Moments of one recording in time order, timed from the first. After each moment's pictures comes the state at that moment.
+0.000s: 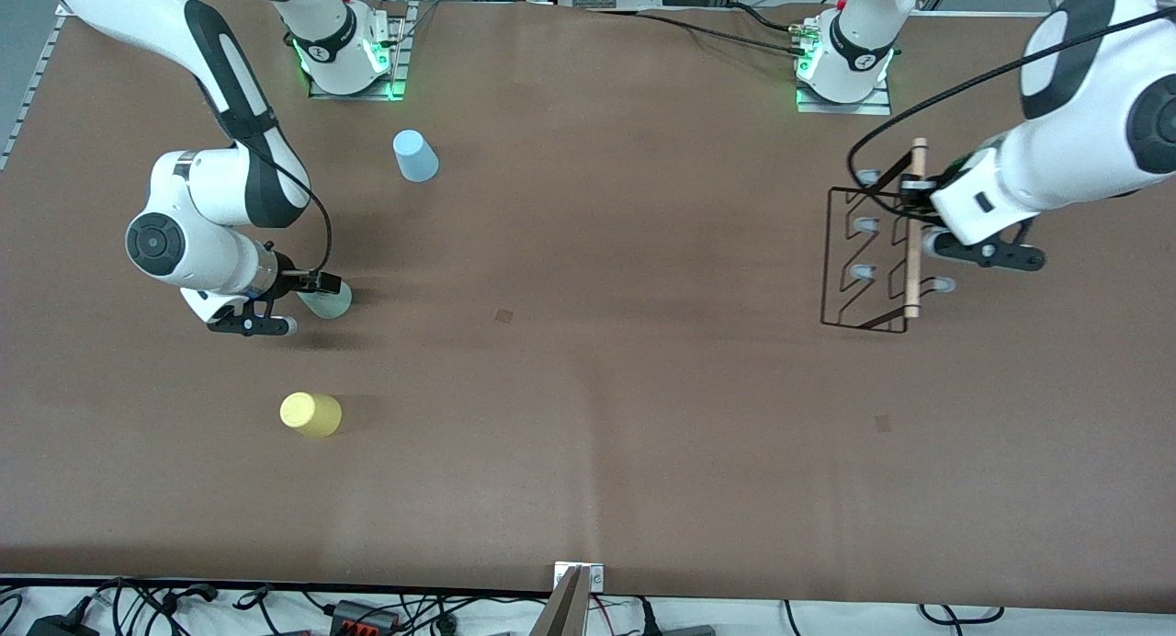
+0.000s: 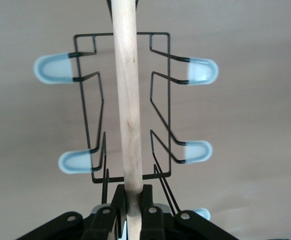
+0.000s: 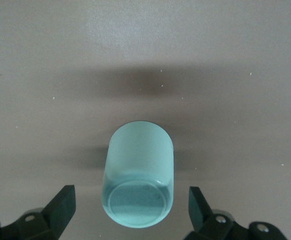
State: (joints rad) left arm 0.28 0.12 -0.49 -1.72 -0.06 1.51 -0.08; right arm 0.12 0.34 -0.05 -2.09 0.06 2.24 0.09
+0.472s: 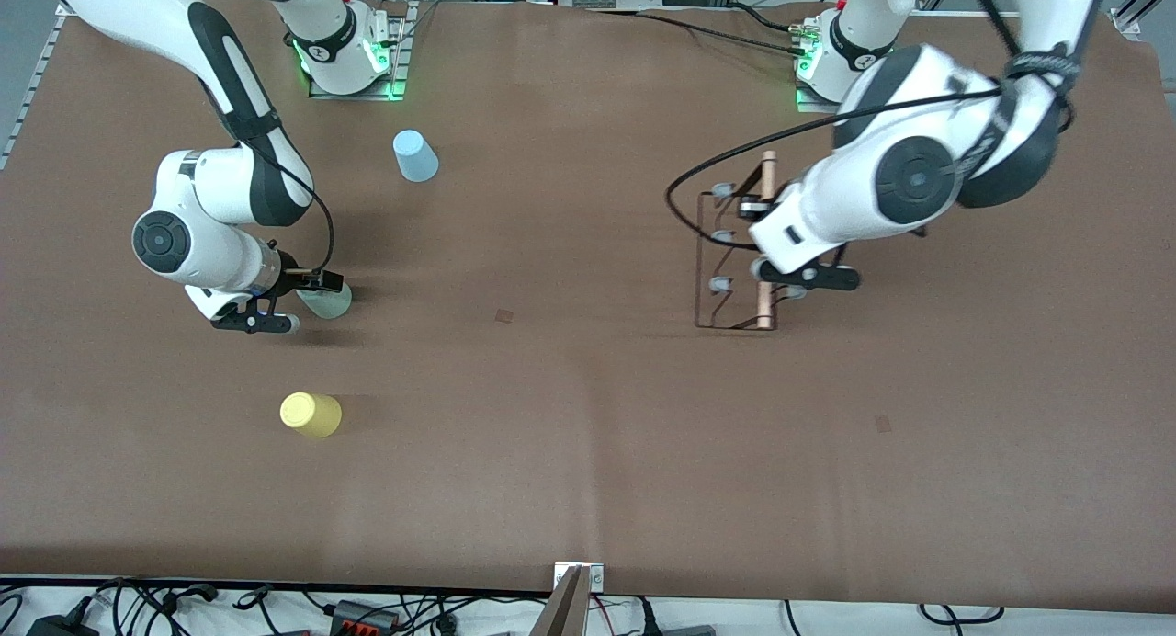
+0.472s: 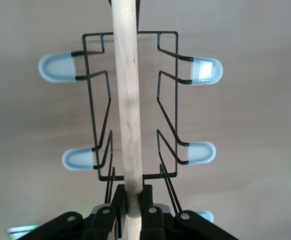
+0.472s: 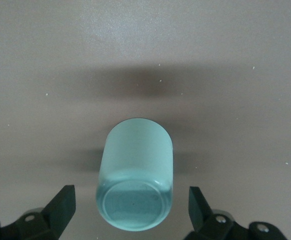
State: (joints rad) left arm 0.02 0.36 -0.53 -1.59 -0.11 1.62 -0.46; right arm 0.12 0.34 -0.05 -2.11 0.06 2.26 0.09
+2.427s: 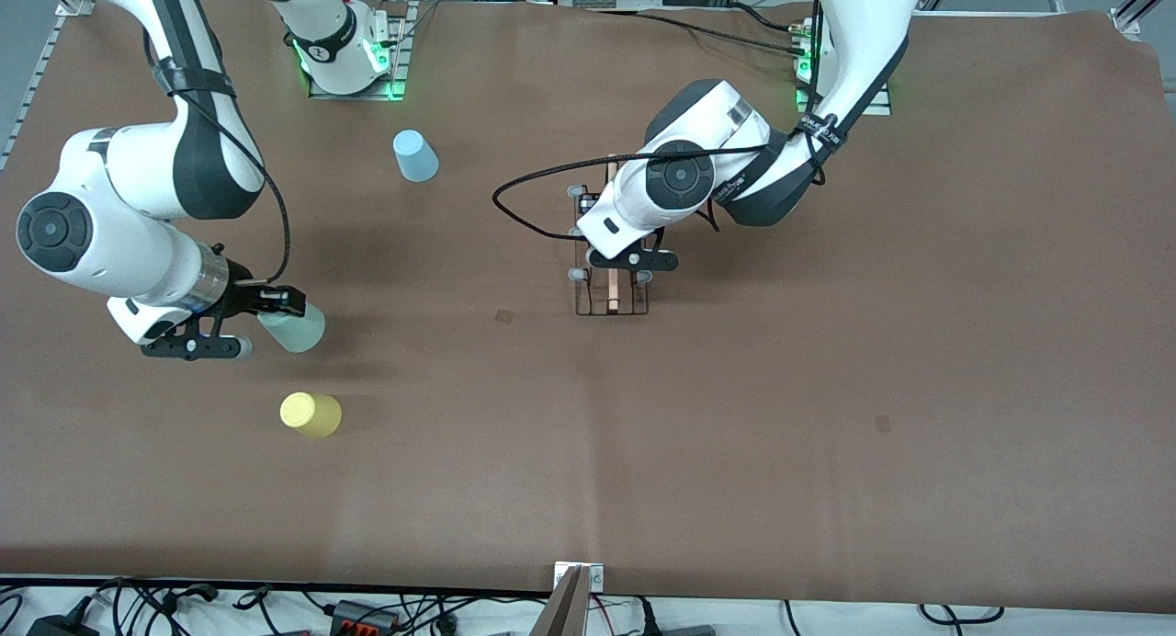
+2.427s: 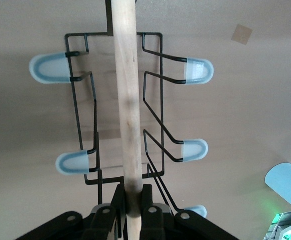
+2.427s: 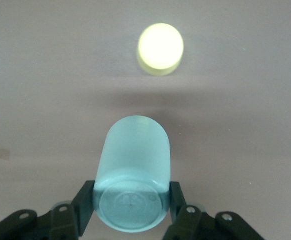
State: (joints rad) left arm -0.26 0.55 -0.54 -1.58 -0.13 1.92 -0.71; right arm 0.15 0.32 -0.04 -1.74 0.06 1.98 0.09
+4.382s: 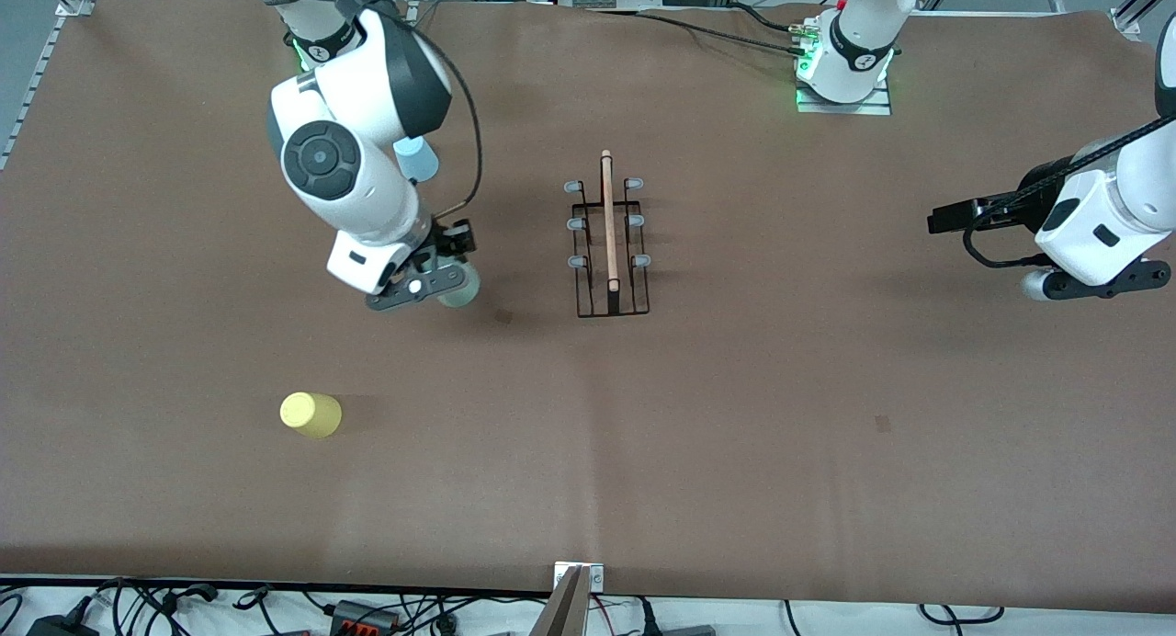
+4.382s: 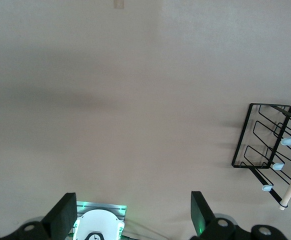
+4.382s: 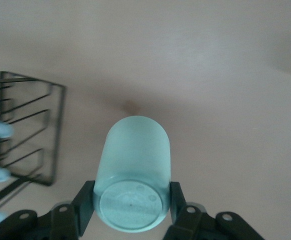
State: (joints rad) left arm 0.35 0.31 -0.52 -1.28 0.01 1.27 -0.33; right arm 0.53 0.33 -0.02 -1.67 0.14 1.91 0.15
